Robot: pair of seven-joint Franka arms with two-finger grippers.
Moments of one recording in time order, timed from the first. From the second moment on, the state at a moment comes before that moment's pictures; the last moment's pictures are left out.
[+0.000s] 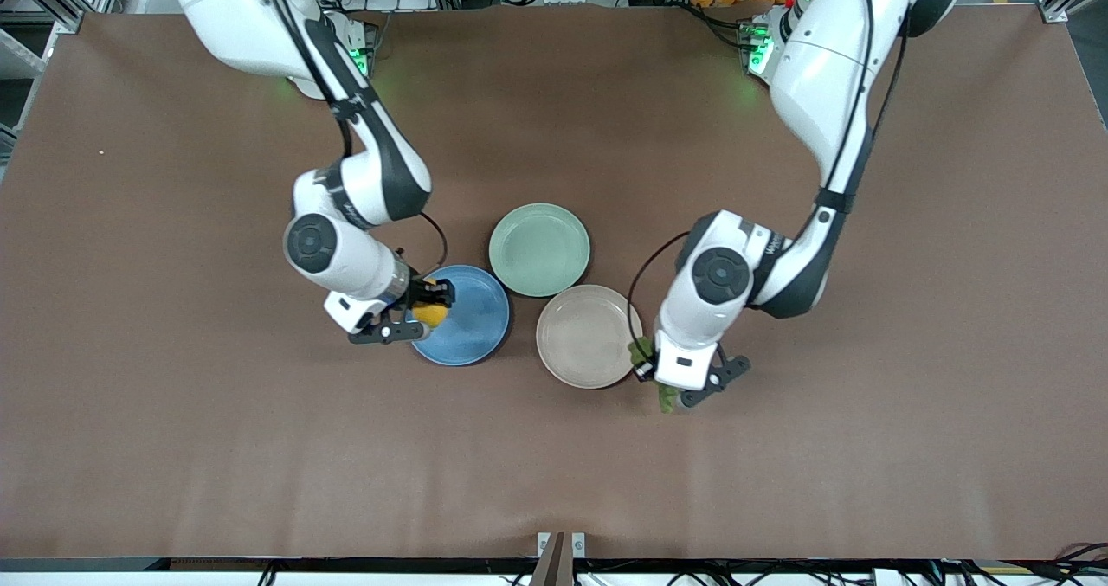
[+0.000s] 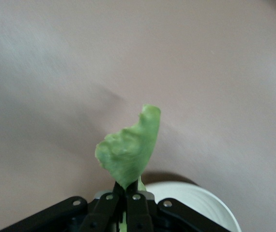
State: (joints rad) left arm -0.47 0.80 -0.07 -1.37 0.08 2.36 -1.12; right arm 0.49 0.55 -0.05 -1.80 0.29 2.36 0.21
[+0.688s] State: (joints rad) left arm -0.59 0.78 -0.09 -1.38 0.08 2.33 -1.20; right arm 0.53 0.64 -0.05 -1.79 0.29 2.47 0.29
